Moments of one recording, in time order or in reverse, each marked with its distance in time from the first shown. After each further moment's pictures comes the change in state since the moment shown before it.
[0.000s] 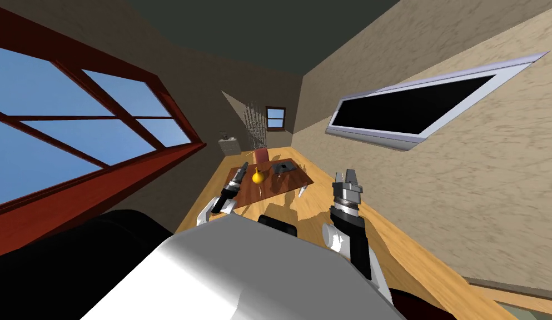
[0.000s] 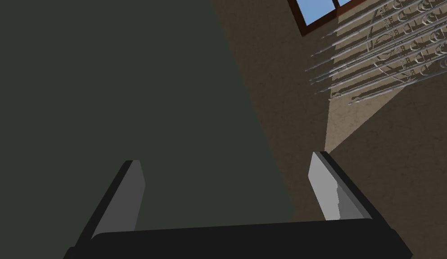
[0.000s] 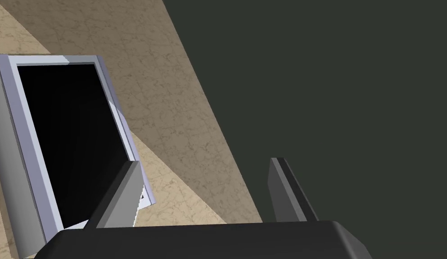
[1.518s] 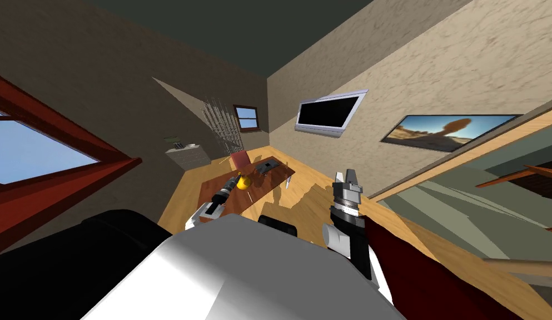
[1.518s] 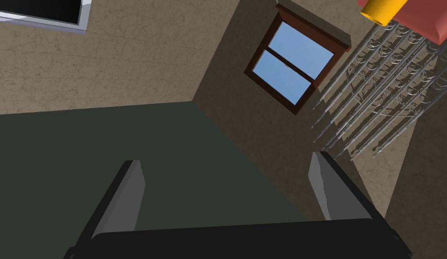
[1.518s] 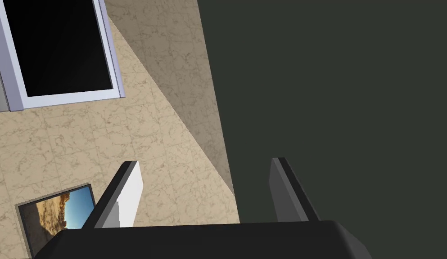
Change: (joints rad) left arm -0.059 0.091 0.186 0.490 -0.167 -0.026 -0.169; right arm 0.000 0.000 0.000 0.000 0.000 0.000 0.000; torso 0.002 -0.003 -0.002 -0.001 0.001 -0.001
